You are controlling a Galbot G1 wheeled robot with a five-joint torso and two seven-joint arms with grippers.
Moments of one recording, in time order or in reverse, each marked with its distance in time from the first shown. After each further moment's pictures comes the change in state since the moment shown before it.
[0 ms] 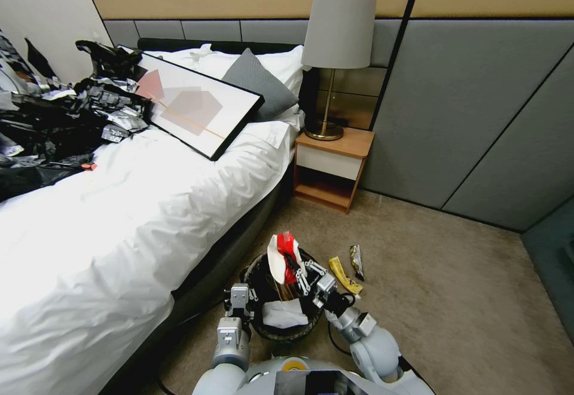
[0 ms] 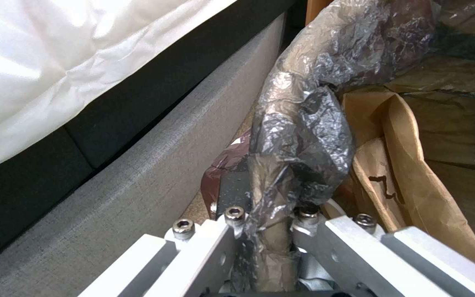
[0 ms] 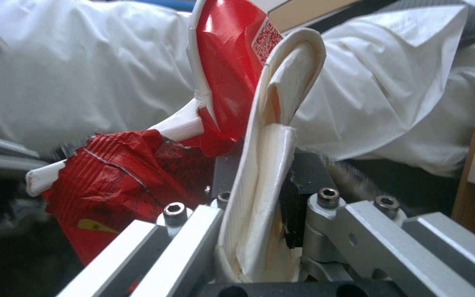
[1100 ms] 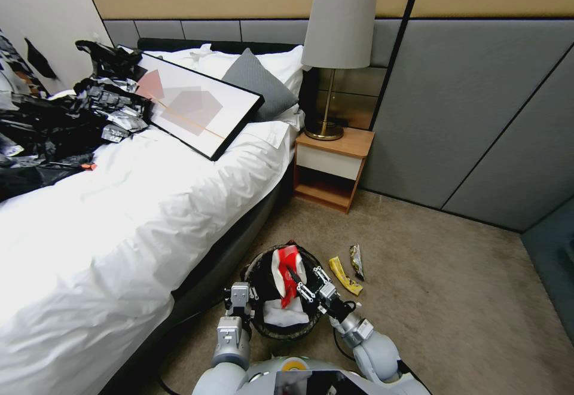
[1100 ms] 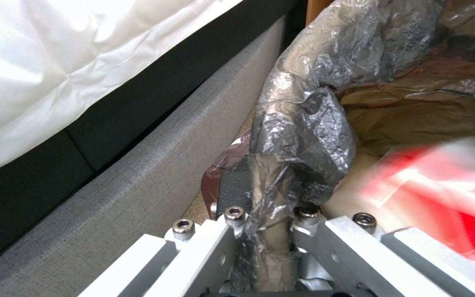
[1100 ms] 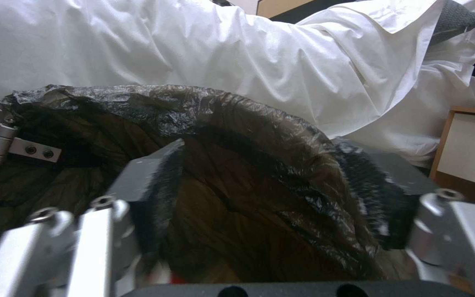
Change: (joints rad) left arm -0.001 -0.003 0.000 -0.003 0.000 0.000 0.001; right arm 0.002 0.004 0.054 -0.034 -0.020 0.027 -0.007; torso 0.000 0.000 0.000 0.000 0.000
